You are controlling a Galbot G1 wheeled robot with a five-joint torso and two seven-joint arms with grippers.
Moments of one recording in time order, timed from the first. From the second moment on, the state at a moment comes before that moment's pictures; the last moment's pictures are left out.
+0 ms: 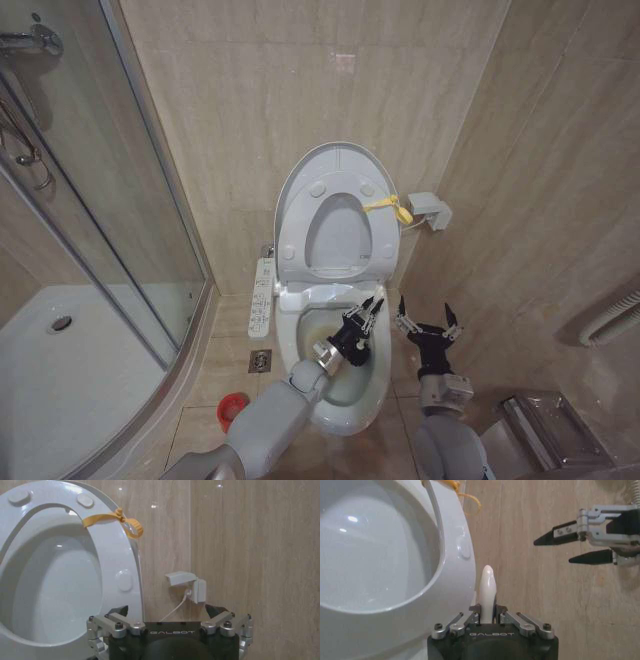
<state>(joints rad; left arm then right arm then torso) 0.58 -1.55 0.39 -0.88 -0.50 -0.77 0.27 -1.42 1.45 0.48 2.03 0.08 0.09 0.35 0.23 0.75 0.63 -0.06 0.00</state>
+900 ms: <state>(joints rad) 0.59 -1.54 0.33 -0.77 -0.44 -0.82 0.33 -1.42 1.45 0.48 2.03 0.08 0.09 0.35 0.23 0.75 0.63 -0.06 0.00</state>
